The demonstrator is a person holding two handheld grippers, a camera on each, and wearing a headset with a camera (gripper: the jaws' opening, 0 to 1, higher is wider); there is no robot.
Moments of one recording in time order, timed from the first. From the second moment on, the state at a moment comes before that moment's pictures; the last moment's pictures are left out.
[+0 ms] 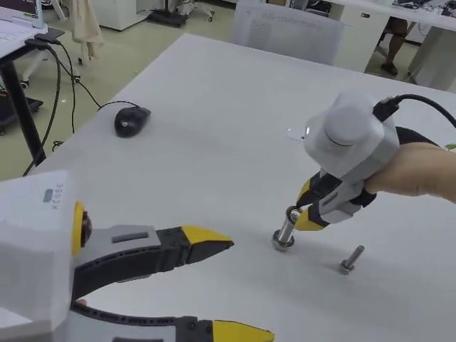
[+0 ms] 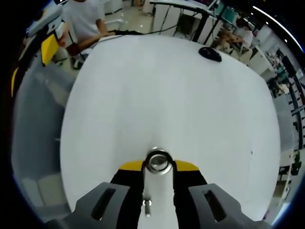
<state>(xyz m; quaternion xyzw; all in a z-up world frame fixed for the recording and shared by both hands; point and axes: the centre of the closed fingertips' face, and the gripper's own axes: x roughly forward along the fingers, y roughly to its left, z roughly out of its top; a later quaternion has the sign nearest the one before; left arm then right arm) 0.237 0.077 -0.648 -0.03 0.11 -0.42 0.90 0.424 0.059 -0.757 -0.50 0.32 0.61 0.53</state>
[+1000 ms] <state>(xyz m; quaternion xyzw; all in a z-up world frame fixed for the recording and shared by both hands) 0.242 0.079 -0.660 -0.04 0.12 -0.41 0.90 0.425 0.062 -0.804 -0.52 0.34 0.61 0.50</state>
